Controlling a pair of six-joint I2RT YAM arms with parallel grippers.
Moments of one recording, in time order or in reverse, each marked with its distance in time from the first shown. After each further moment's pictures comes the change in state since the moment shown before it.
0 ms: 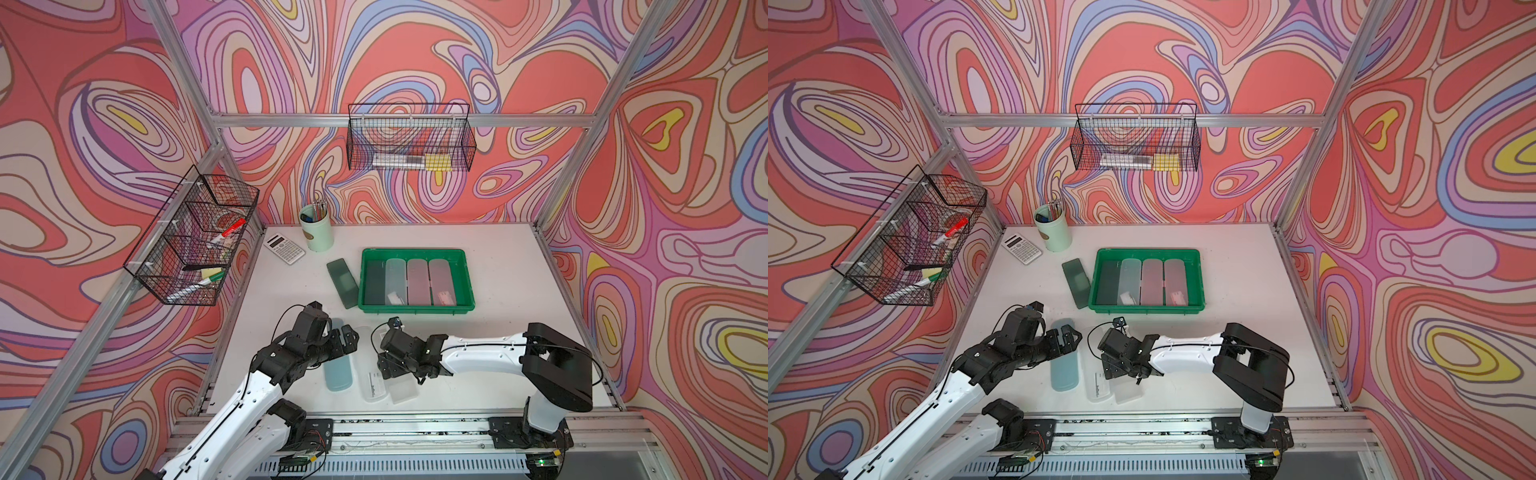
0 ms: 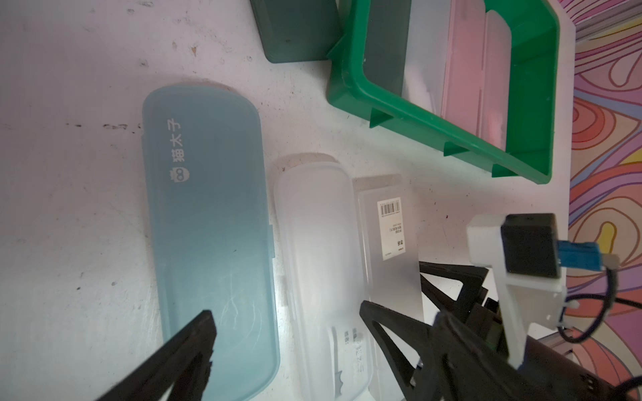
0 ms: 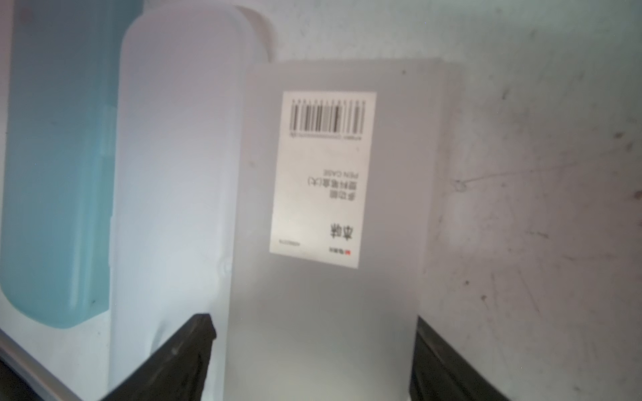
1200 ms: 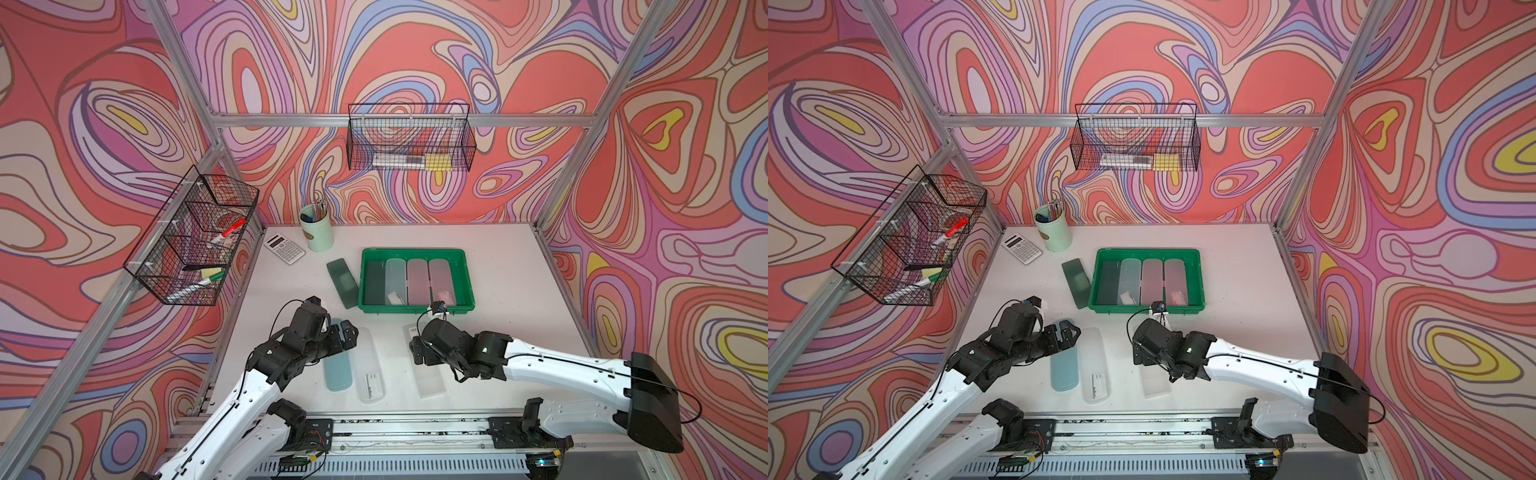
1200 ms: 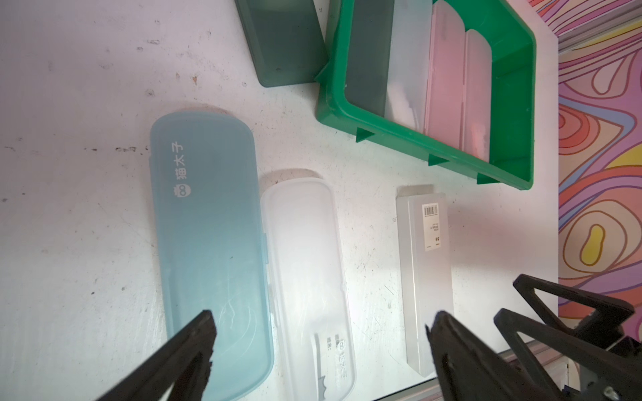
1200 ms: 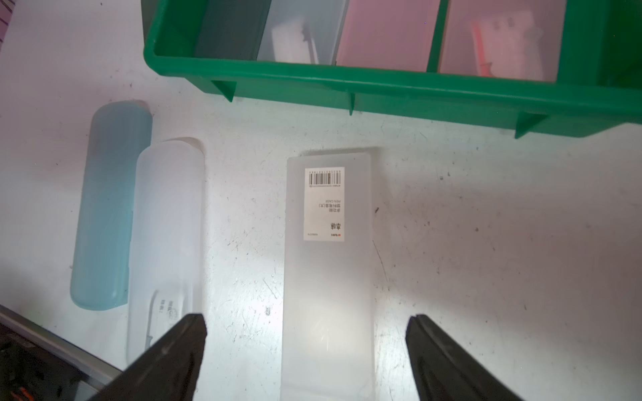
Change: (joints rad) left arm 0.000 0.025 0.073 -0.030 -0.010 0.019; right arm -0.074 -0.510 -0.161 -0.247 0.174 0.079
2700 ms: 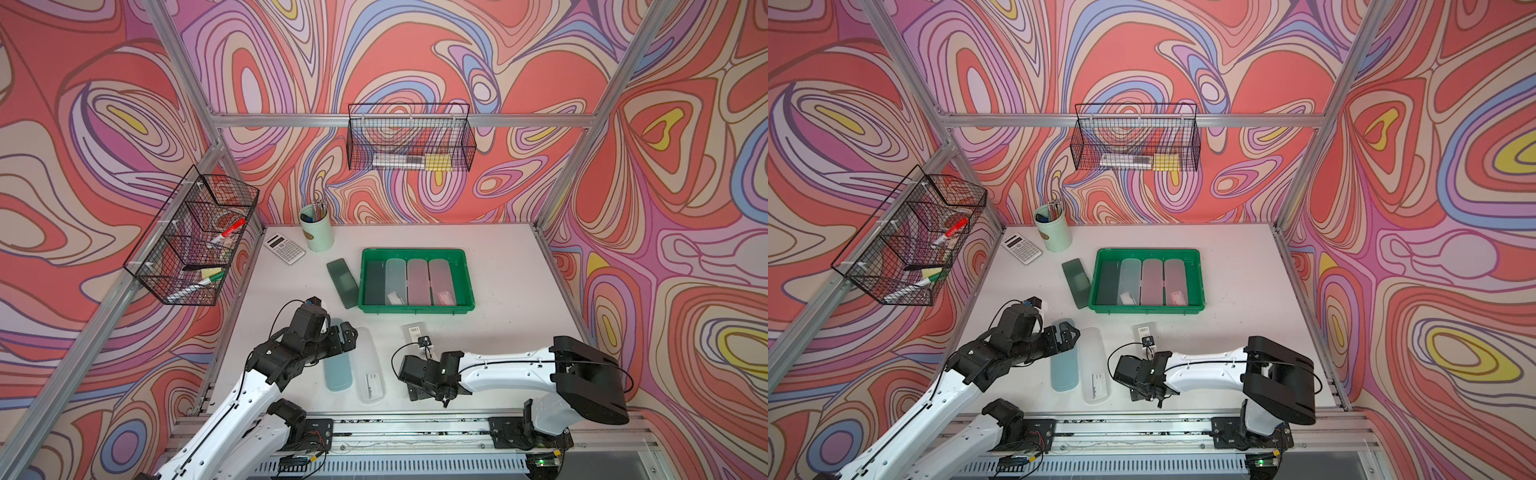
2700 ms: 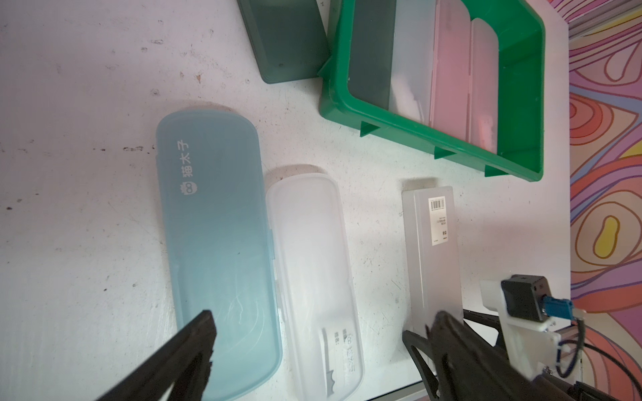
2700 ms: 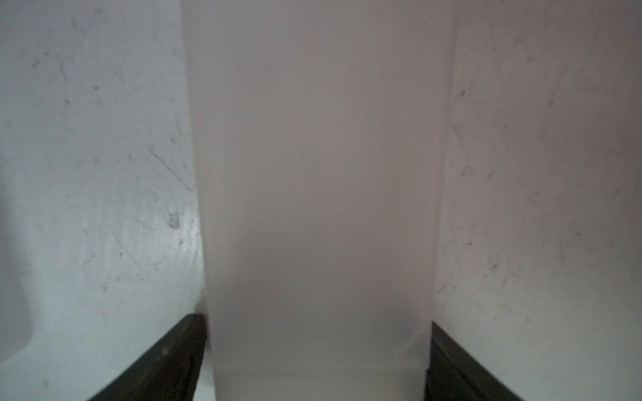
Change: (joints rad) left arm 0.000 0.003 0.000 -0.024 -0.002 0.029; right arm 0.186 0.349 0.019 -0.095 -0.054 0.187
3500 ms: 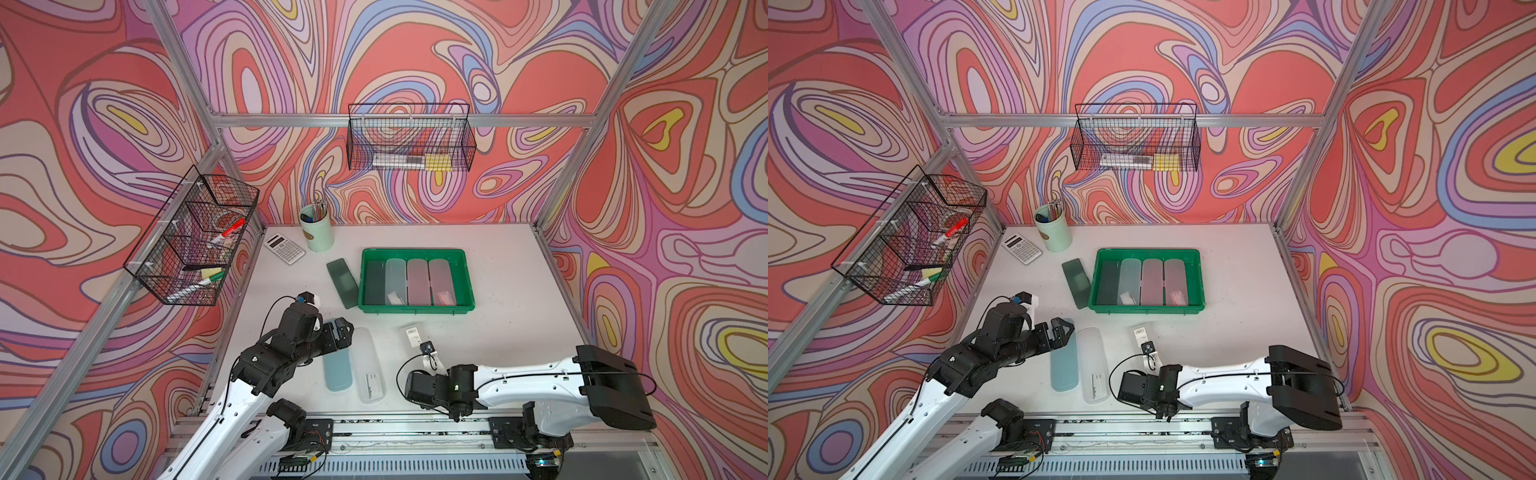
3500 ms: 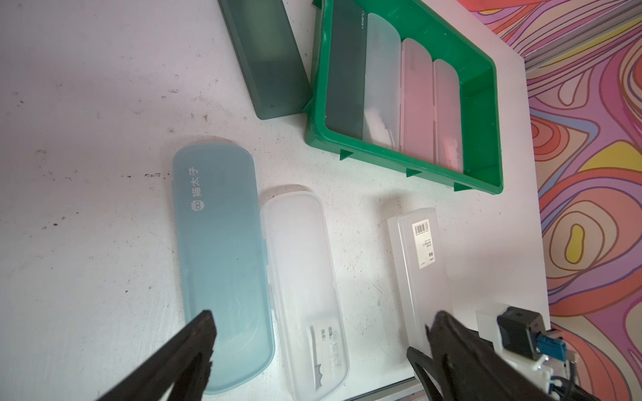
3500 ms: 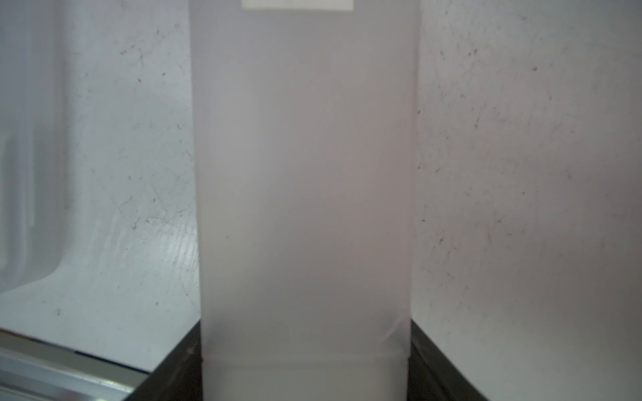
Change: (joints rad) left arm 0.000 -0.073 0.097 -0.078 -0.035 0.005; right arm 0.130 -0.129 -0.049 -0.048 0.145 -0.027
